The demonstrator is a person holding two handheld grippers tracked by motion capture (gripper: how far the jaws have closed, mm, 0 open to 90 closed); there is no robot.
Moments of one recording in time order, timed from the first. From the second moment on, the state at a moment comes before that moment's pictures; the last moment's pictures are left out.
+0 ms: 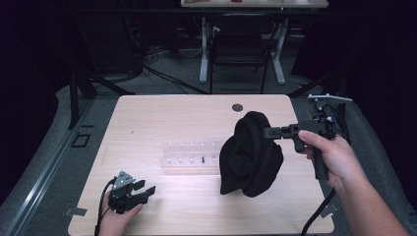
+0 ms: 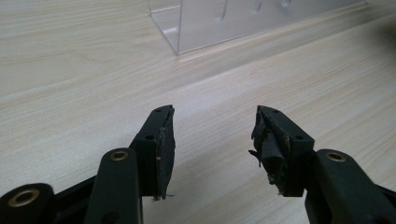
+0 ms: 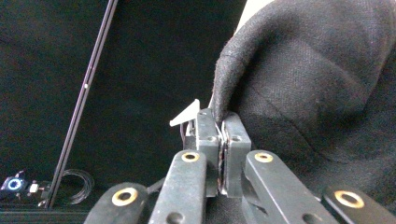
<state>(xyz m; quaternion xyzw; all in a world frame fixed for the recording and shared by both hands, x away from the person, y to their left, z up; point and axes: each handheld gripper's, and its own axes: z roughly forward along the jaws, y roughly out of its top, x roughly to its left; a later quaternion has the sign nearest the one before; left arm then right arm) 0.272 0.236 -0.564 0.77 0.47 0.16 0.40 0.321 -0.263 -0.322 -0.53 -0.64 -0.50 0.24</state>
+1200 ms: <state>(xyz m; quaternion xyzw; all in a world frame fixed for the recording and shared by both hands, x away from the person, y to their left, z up) 0.273 0.238 -0.563 0.77 0.48 0.15 0.40 0.375 -0.225 -0.306 -0.54 -0.63 -0.52 0.21</state>
